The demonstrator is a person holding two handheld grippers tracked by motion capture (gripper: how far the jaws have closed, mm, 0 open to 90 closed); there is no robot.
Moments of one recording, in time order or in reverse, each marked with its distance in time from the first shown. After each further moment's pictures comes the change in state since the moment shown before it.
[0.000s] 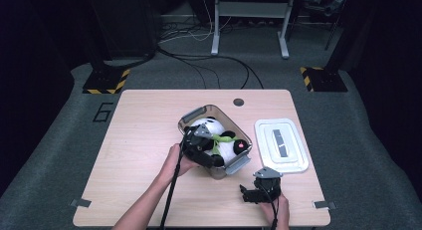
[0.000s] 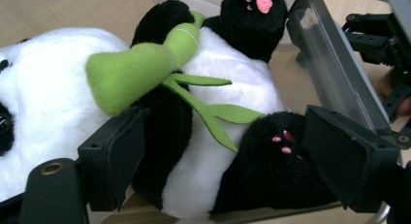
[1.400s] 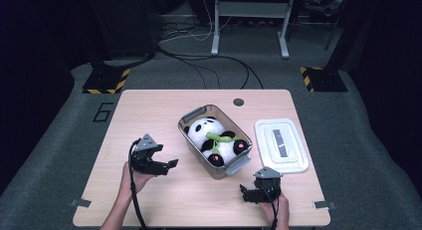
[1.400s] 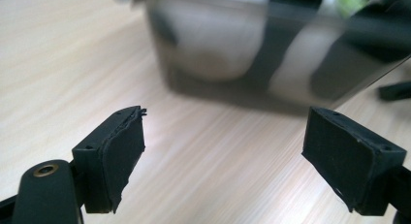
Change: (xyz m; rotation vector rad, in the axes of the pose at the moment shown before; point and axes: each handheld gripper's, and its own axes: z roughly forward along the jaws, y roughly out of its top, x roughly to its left) left arm 0.040 -0.127 -0.080 -0.154 0.193 -0.224; right arm 0.000 0.000 0.000 -0.002 0.001 0.007
